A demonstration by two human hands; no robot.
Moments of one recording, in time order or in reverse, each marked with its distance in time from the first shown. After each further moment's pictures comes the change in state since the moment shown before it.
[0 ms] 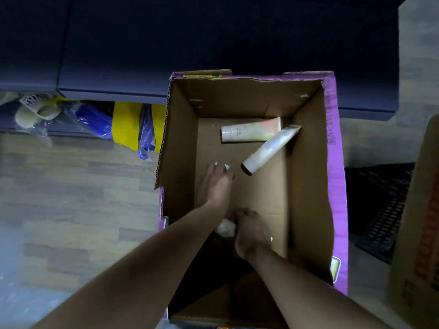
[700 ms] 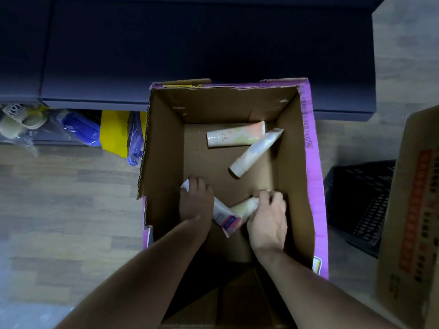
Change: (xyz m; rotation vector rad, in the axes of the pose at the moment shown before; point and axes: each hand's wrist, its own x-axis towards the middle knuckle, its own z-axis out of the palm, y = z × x) left_hand -0.010 -0.002 0.013 0.479 -0.218 -0.128; right_hand 0.002 0.031 -0.032 0.078 0.601 0.153
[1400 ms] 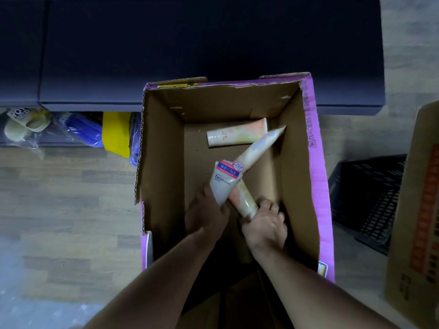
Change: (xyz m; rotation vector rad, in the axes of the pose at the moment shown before) left_hand -0.010 0.020 0.006 -0.652 -0.026 -0.297; right_hand 0.001 -0.004 0.016 -0.108 -0.332 0.257
